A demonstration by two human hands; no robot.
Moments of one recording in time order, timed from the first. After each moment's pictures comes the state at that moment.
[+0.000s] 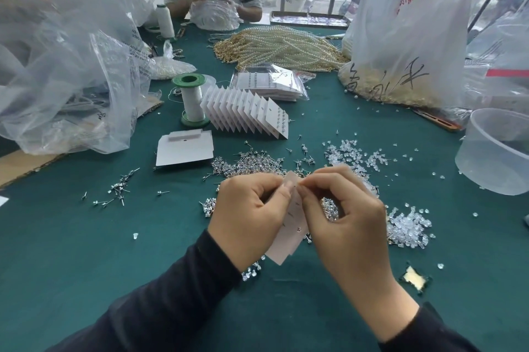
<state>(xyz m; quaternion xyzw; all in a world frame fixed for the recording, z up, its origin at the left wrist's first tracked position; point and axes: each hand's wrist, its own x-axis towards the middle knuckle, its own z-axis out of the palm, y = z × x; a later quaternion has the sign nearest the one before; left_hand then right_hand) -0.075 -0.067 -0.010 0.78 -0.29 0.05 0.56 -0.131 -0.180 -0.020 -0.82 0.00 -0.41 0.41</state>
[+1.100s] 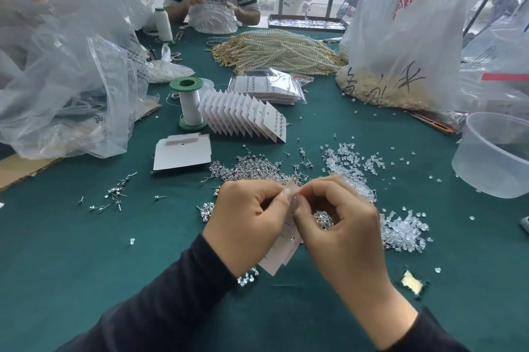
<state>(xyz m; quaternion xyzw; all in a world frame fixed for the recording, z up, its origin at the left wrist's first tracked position) -0.075 -0.064 -0.006 0.79 -0.33 0.06 0.51 -0.133 -0.178 -0.018 -0.83 0.01 -0.38 0.41</state>
